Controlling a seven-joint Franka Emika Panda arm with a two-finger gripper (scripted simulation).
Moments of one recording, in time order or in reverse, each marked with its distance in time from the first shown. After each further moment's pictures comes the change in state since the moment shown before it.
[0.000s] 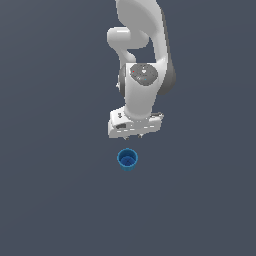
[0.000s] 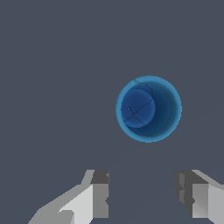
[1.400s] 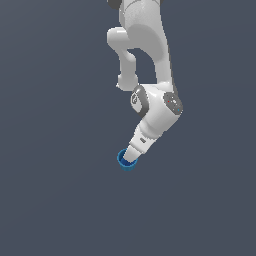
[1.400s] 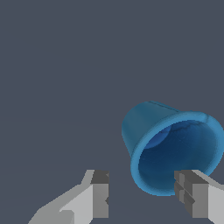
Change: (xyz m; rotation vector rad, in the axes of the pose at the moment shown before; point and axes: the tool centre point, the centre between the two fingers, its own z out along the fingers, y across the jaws) arm 0.020 -0.004 0.057 -0.244 -0.186 -0.799
